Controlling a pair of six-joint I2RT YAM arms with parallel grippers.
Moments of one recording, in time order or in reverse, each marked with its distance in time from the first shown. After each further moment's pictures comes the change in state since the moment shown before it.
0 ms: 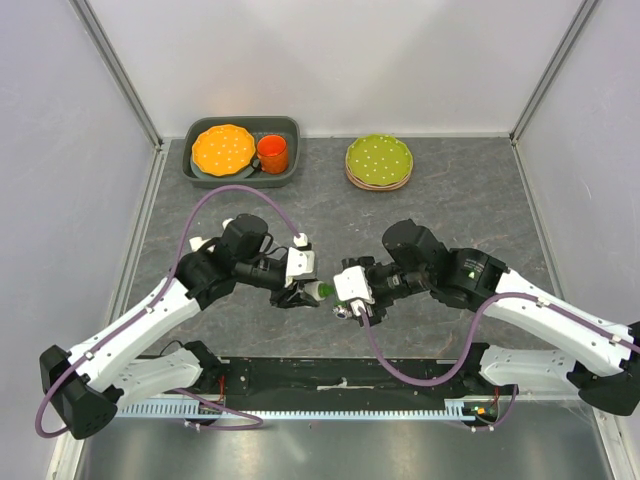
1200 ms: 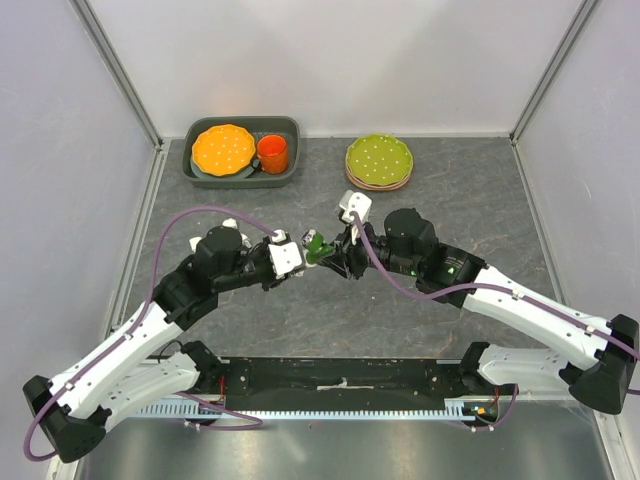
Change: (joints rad) left arm 0.004 -0.186 -0.093 0.169 -0.419 -0.007; right arm -0.060 0.053 -0.112 0.516 0.282 0.822
